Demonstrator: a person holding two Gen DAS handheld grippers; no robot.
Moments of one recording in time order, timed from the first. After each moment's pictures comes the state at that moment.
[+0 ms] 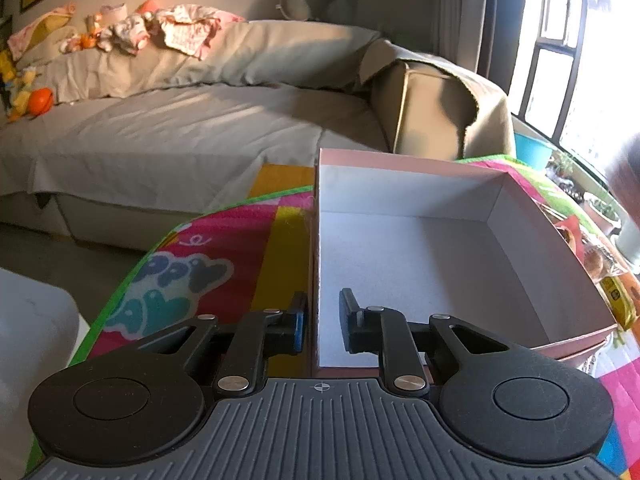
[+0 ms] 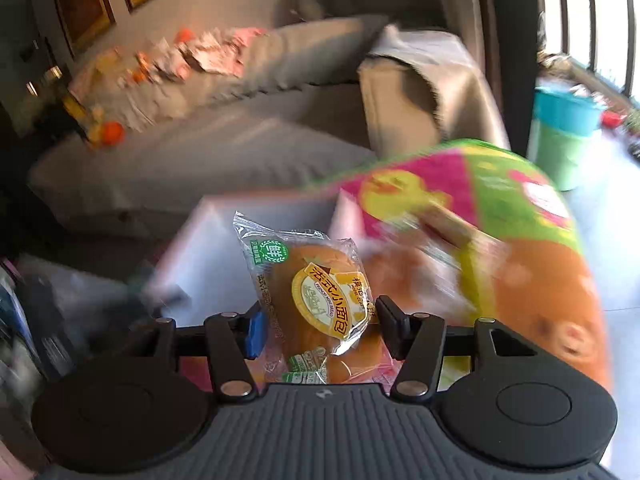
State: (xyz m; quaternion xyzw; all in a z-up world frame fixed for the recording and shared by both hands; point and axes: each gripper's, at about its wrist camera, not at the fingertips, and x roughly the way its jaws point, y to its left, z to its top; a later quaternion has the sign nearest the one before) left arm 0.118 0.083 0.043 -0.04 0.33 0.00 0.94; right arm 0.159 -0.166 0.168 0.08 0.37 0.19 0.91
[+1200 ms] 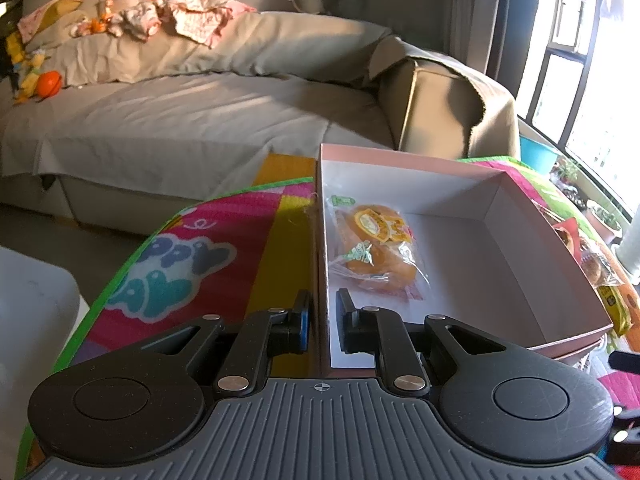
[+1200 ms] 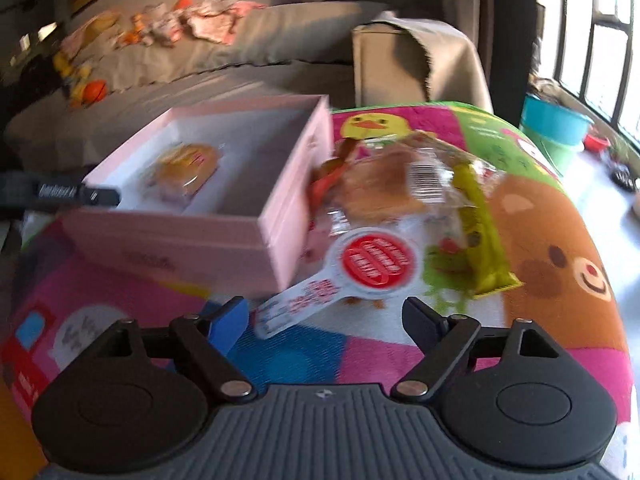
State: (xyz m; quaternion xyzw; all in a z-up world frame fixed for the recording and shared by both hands) left arm 0.113 0.084 0.042 -0.06 0.34 0.01 0.94; right arm 0.103 -0.165 0.043 -0.03 0.37 0.14 0.92
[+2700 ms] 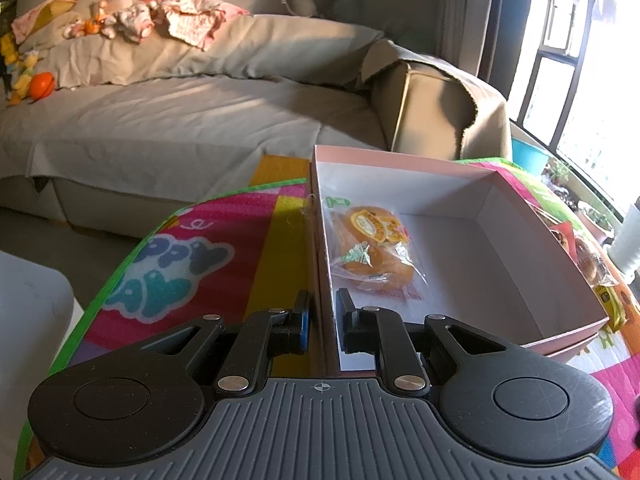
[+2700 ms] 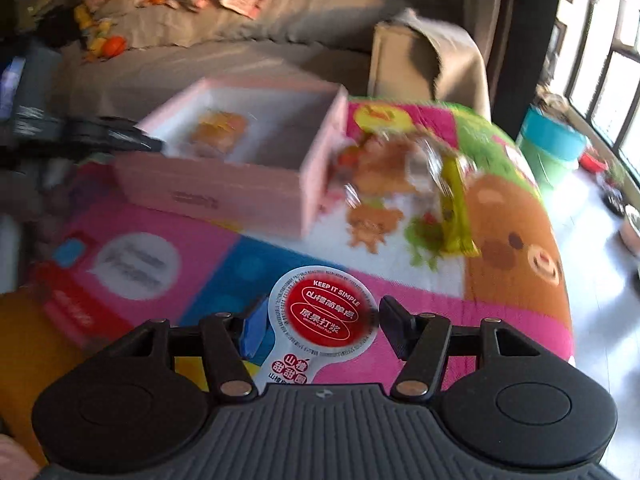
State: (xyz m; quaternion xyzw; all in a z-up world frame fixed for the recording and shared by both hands) left arm 0.109 0.087 0.042 -0.06 0.34 0.00 0.94; right arm 0.039 -0.167 0.097 -0.09 0.38 0.15 0.91
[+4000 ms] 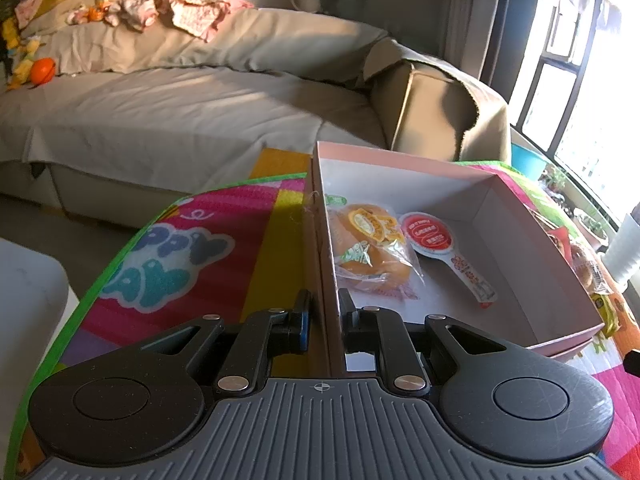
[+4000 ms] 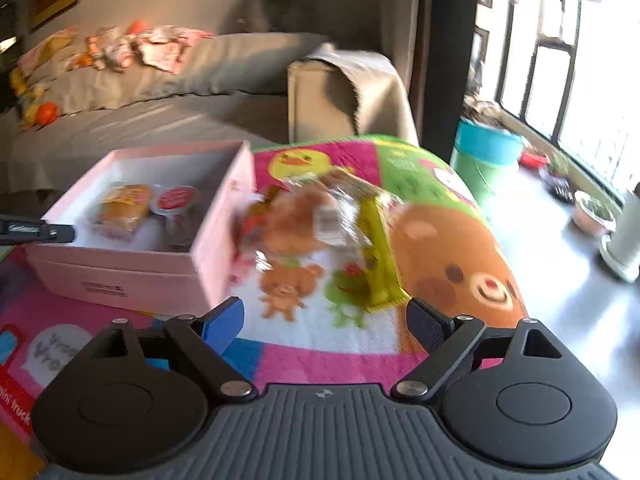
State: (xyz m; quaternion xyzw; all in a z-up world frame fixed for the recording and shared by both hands) left arm 0.108 0.095 0.039 -0.08 0.34 -0.01 0.94; right arm 0.090 -0.215 0.072 -0.02 0.34 0.03 0.94
